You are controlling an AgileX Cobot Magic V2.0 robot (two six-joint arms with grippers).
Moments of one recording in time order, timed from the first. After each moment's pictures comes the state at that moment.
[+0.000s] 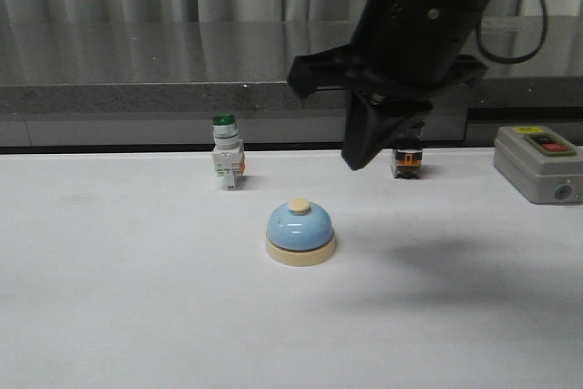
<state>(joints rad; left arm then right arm) -0.10 -0.01 0.00 0.00 0.04 0.00 0.53 1.73 -1.23 0.12 0.66 -0.03</state>
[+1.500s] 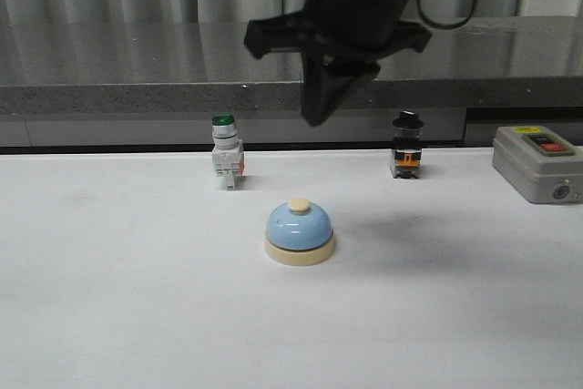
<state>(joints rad) -0.10 -0.01 0.00 0.00 0.04 0.00 0.53 1.81 -1.46 0.10 0.73 -0.03</state>
